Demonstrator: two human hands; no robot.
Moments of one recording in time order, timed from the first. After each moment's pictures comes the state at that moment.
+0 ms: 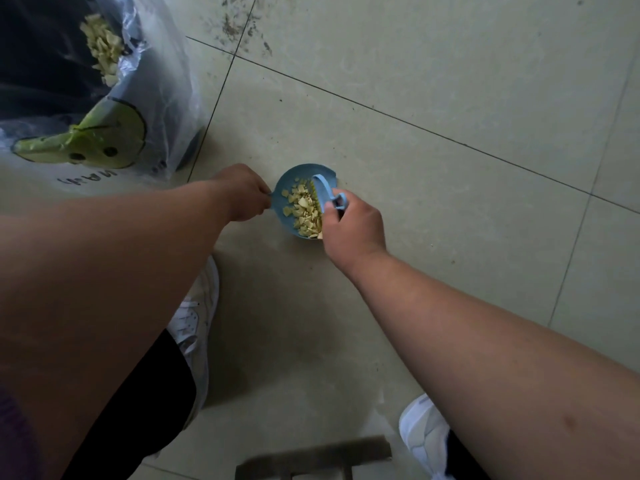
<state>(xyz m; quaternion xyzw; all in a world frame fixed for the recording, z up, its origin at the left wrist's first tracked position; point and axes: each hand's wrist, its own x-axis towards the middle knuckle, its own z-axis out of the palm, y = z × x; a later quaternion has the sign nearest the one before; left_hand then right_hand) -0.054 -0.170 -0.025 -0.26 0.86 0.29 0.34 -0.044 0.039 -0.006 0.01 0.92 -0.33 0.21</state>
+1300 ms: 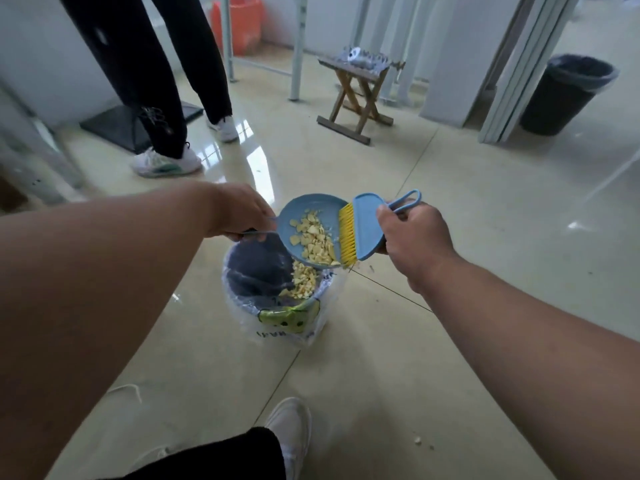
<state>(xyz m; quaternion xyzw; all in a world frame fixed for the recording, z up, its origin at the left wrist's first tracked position) -0.059 -0.406 0.283 -0.26 0.89 0.33 0.19 -0.149 -0.133 0.255 -0.07 0.81 -0.57 0.13</state>
